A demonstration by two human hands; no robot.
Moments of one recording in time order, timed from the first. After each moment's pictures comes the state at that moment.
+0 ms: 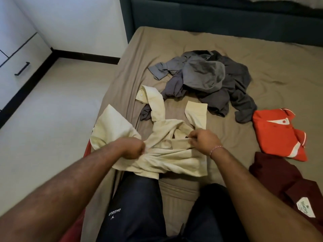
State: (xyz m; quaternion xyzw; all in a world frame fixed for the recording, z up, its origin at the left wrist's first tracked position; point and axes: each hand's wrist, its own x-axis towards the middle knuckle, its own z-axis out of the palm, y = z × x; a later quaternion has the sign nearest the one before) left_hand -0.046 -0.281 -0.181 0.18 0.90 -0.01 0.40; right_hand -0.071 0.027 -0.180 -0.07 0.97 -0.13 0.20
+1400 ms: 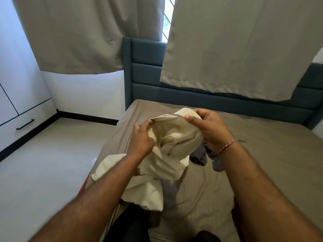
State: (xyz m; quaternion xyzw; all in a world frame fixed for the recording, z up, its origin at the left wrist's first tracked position) left_hand -0.056 -0.217 -0.011 0.00 0.88 0.43 -0.18; right_hand -0.032 0.011 0.095 -0.11 0.74 -0.67 0.00
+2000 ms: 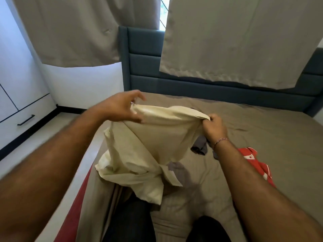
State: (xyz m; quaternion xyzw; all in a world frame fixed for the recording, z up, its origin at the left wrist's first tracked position) left_hand -0.066 -0.309 0.093 0.16 0.95 0.26 -0.04; right_hand -0.061 0.038 0.030 0.15 0.87 -0.45 -0.13
